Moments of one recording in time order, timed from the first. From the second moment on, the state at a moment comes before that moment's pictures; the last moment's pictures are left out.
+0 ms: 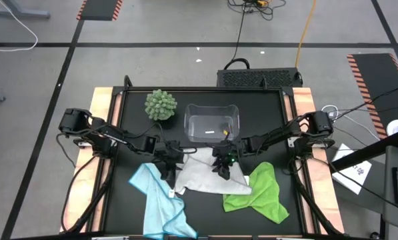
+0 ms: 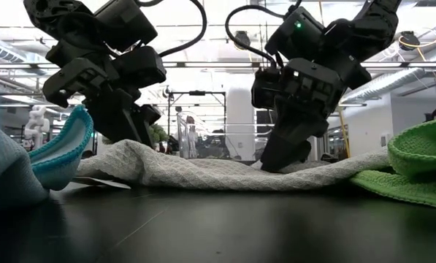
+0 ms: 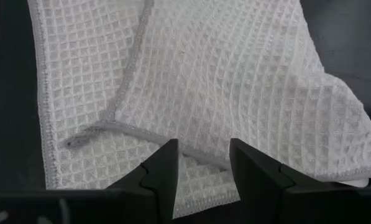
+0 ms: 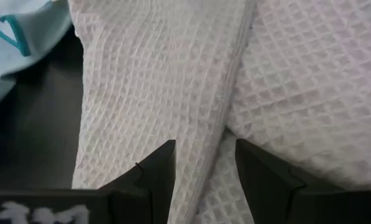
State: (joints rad) left arm -0.12 1.57 0.68 0.00 0.16 -0.01; right arm 0.08 1.75 0.74 0.20 -0.24 0.49
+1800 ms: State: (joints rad) left arm -0.04 1.57 0.68 0.17 0.22 0.22; right arm 0.13 1.82 1.00 0.00 -0.32 0.19
